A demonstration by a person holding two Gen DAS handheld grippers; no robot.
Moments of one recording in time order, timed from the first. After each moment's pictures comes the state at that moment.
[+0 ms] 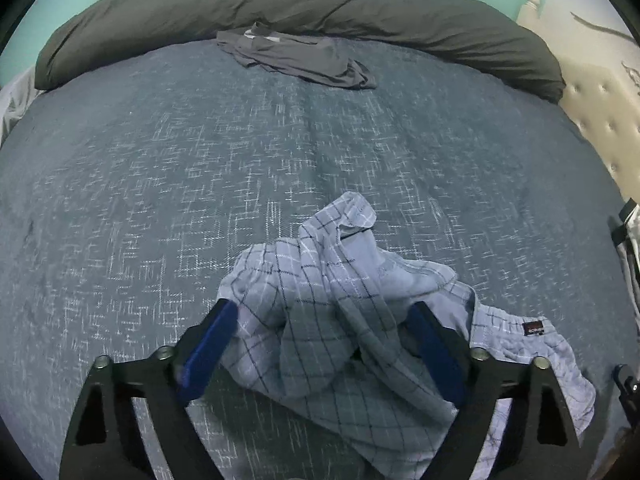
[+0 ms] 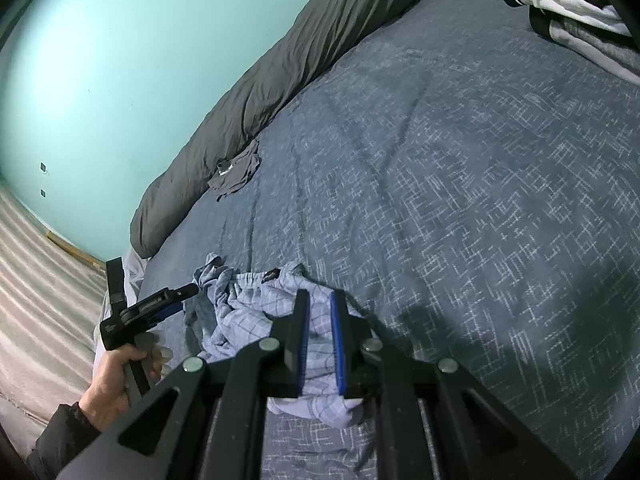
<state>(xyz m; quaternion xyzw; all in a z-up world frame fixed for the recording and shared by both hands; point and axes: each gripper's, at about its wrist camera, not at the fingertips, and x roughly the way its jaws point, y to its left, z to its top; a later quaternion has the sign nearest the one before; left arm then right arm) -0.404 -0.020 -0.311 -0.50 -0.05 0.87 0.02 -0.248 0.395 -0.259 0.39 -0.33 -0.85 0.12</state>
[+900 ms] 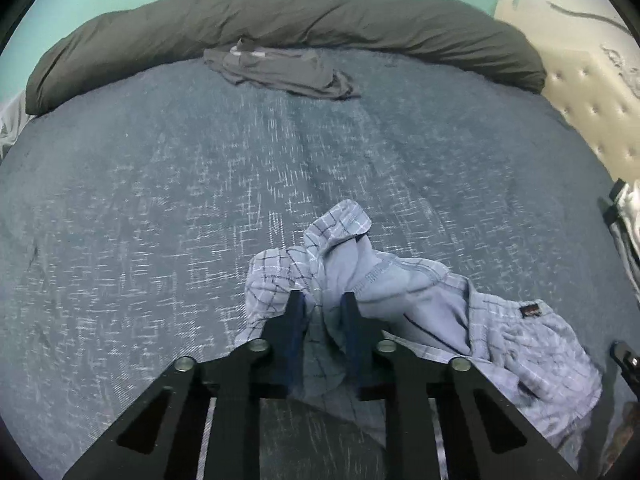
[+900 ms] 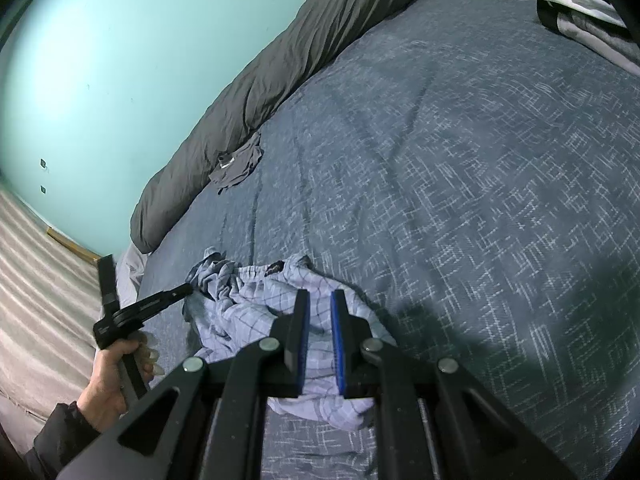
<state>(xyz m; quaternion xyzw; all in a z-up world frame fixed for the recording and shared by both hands) -0.388 -0.023 -0.291 -0.47 -0.02 0.88 0.06 -0.252 0.388 -0.262 0.39 -0.33 -0.85 0.13</state>
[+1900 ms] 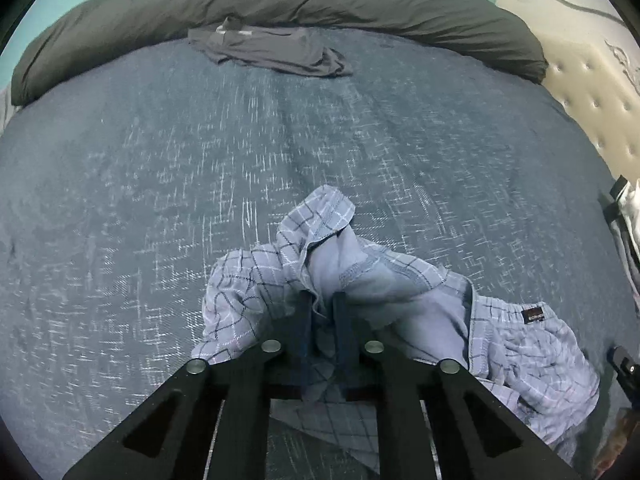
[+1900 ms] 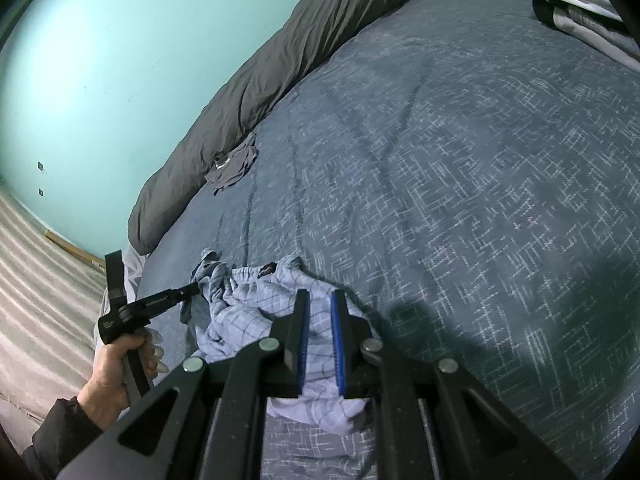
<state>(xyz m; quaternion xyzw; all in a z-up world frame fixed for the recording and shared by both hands) -0.408 -0.015 -0.316 -0.51 -0.03 0.86 0.06 -0.253 0.389 -0.267 0.40 -0.33 -0.85 0.12</state>
